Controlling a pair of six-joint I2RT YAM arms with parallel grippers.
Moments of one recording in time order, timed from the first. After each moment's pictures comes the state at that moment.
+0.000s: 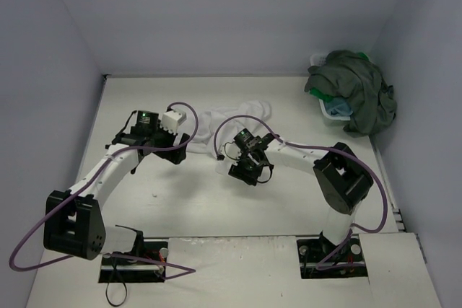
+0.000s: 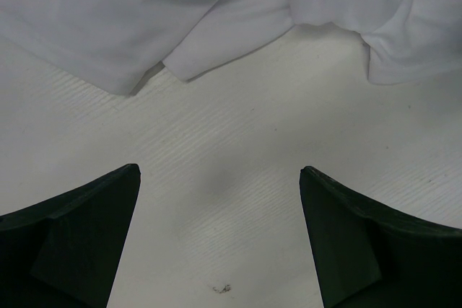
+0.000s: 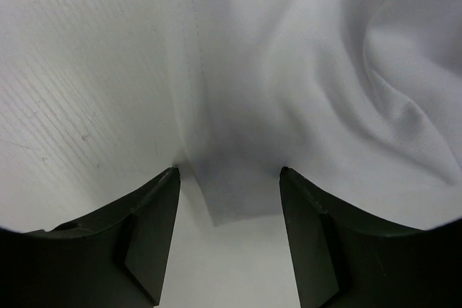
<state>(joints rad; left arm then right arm) -0.22 1.32 0.92 -0.49 0.28 0.22 0.75 1.78 1.08 -0.56 -0.10 -0.47</state>
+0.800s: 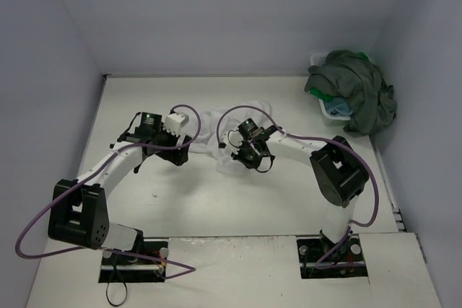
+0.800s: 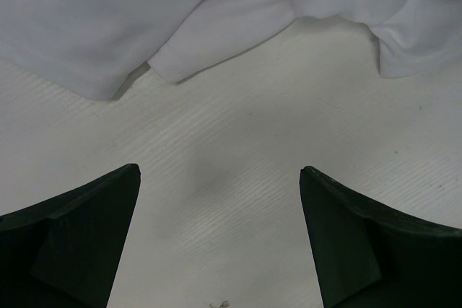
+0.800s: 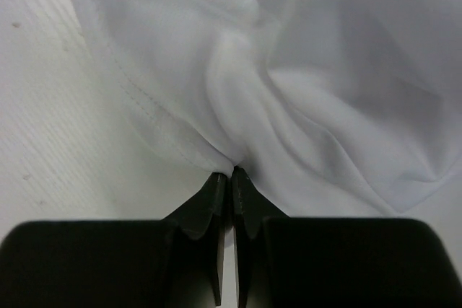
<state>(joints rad) -0.22 1.38 0.90 -0.44 0.30 0.22 0.67 1.85 1.14 -0.48 -0.17 -0.51</state>
